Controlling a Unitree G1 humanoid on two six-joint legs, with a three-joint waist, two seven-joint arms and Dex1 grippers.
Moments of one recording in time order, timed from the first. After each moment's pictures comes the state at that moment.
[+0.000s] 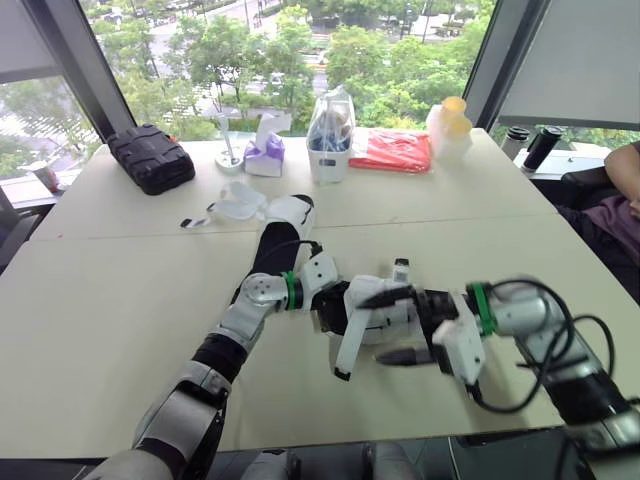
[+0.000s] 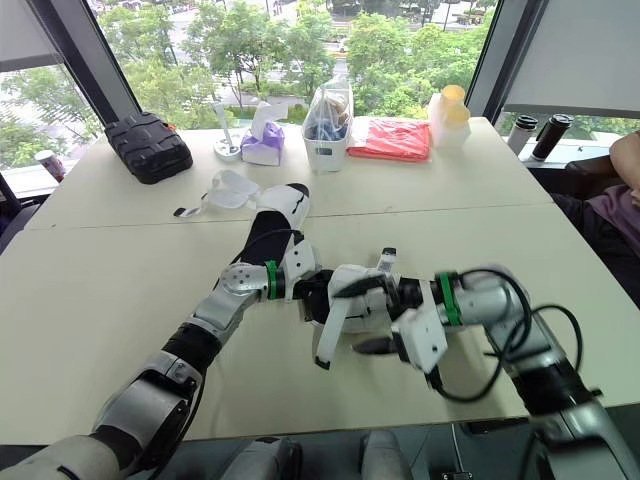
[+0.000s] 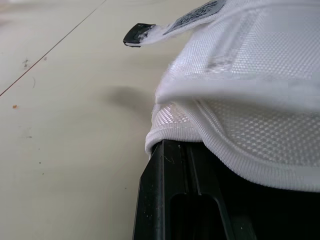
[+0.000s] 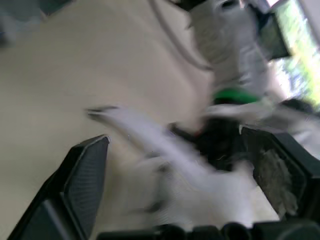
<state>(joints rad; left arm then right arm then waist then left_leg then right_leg) -0.69 0.20 -0.31 0.58 -0.07 -0.11 -0.94 -0.27 -0.77 0.14 -0.09 0.06 -0.66 1.28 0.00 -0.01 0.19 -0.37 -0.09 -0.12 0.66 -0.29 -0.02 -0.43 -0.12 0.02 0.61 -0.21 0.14</state>
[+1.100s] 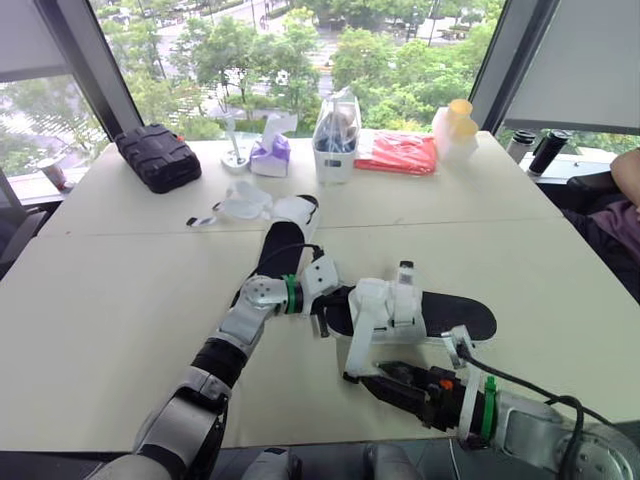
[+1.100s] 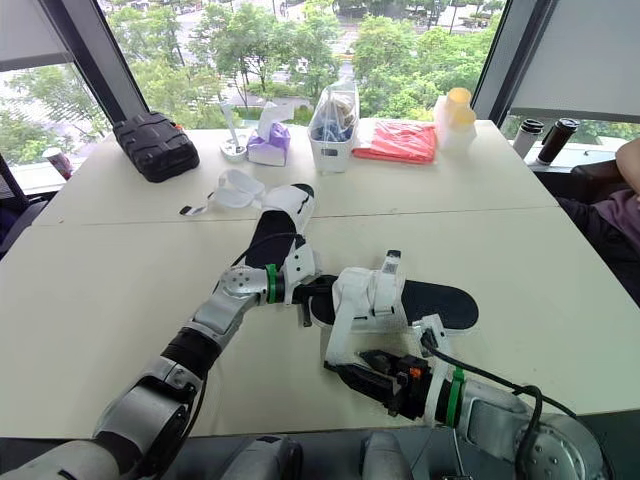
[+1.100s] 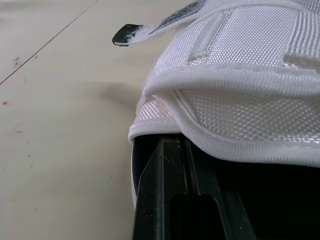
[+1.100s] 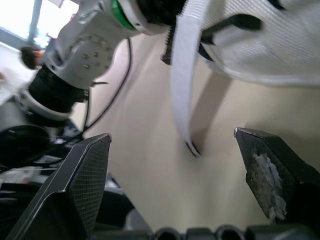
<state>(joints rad) -0.66 0.18 -0.30 0.53 -0.04 -0.08 -0.99 0.16 -0.57 -0.10 -0.52 1.18 0.99 0.46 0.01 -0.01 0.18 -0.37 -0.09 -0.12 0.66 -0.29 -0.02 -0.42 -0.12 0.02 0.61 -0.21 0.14</state>
